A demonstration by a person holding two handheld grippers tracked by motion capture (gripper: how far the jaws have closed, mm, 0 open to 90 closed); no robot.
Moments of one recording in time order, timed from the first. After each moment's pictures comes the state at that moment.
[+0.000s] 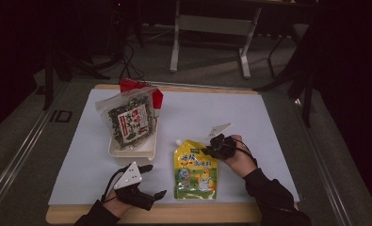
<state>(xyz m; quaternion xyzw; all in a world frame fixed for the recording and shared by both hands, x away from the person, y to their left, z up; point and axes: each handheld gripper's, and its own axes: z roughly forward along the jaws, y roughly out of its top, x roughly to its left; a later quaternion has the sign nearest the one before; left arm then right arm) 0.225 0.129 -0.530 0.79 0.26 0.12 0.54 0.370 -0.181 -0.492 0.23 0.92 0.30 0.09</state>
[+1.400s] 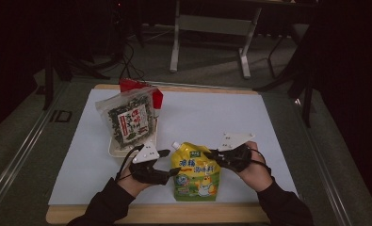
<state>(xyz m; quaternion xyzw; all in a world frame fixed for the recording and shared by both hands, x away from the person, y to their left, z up) 0.269 0.093 -0.482 0.81 0.27 0.11 0.51 0.297 -0.192 -0.422 0.15 0.90 0.39 0.14</state>
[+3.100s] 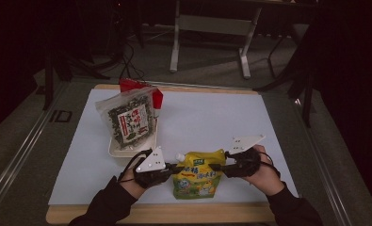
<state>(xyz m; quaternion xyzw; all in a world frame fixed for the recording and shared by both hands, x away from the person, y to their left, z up) 0.252 0.080 -0.466 0.83 0.16 0.12 0.52 0.295 -0.219 -0.430 0.16 0.90 0.40 0.06</state>
